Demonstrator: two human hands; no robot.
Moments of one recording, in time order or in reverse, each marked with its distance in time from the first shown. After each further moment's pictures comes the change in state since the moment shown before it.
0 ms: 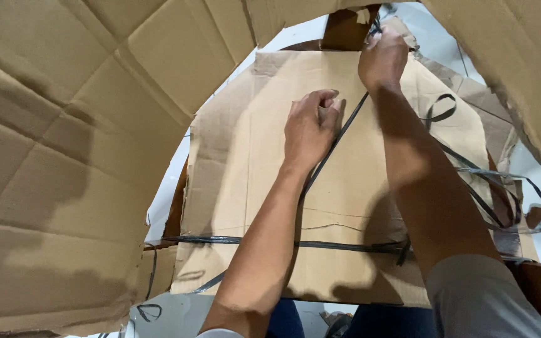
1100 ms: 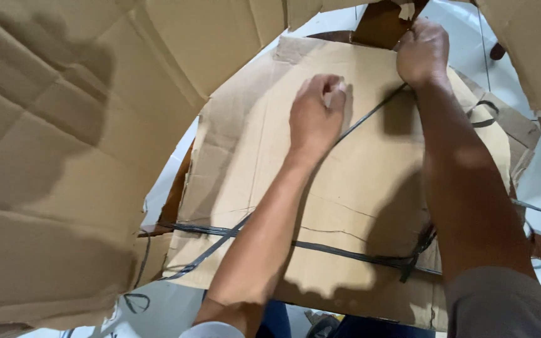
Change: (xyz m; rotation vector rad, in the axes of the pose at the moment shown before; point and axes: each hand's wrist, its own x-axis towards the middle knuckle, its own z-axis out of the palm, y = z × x) left_hand 0.026 -0.031 0.003 -0.042 0.110 0.007; right_hand 0.020 0.018 -0.012 -0.012 -0.139 -0.430
